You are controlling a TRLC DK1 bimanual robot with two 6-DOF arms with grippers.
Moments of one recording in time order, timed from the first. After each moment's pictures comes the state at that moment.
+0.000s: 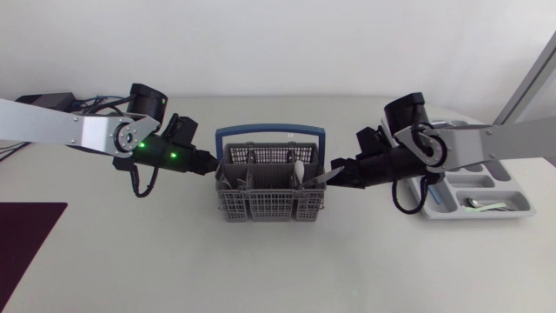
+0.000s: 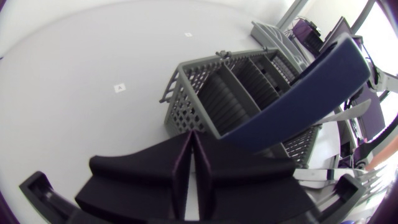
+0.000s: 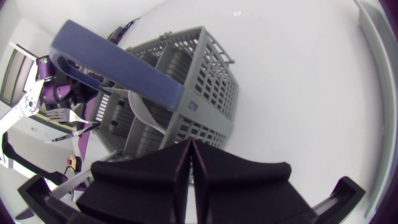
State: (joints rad) left arm -0.18 1.81 1.05 -0.17 0.49 0.13; right arm 0.21 1.71 0.92 -0.16 -0.57 0.21
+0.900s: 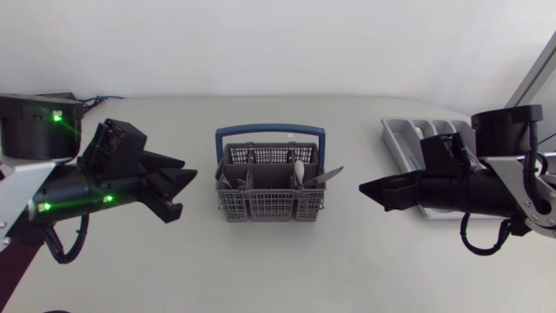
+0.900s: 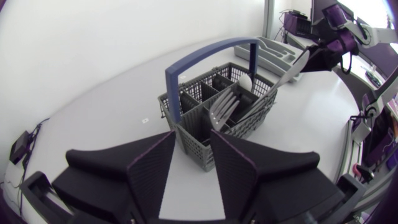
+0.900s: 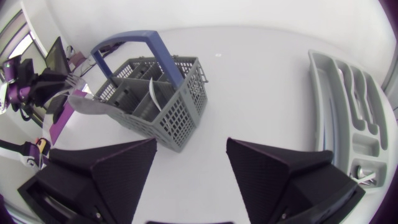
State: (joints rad) left arm -0.37 1.01 0.63 -0.21 0.18 0.24; right arm 0.13 1.14 0.60 -0.21 -0.43 -0.01
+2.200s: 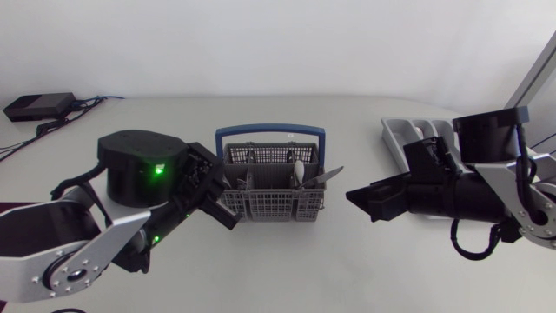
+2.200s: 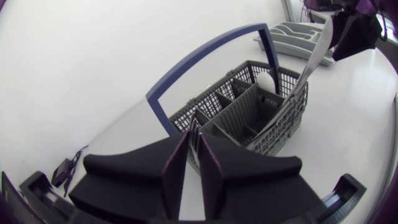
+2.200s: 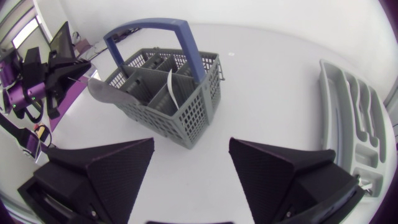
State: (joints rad) left arm -0.76 1.26 0.58 0.19 -0.44 0.28; right arm 0.26 1.12 0.60 -0.22 -0.35 -0.01
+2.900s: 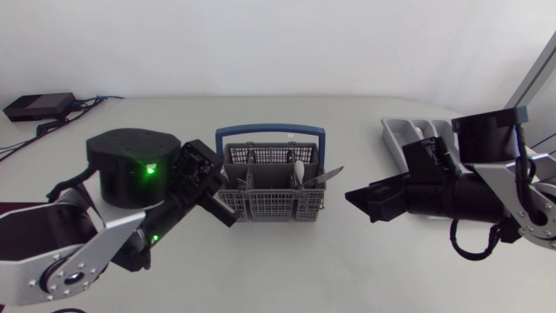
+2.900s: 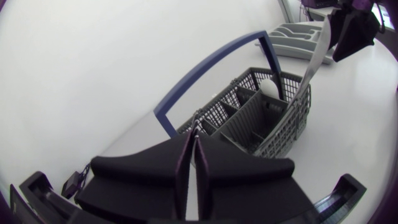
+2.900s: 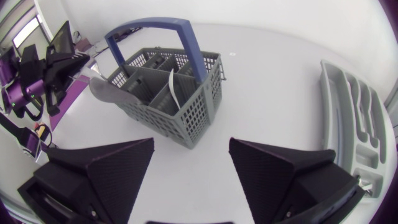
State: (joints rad) left arm -0.76 1.25 0.58 0.26 -0.46 0.38; right arm 0.26 1.12 0.60 -0.22 -0.34 -0.01
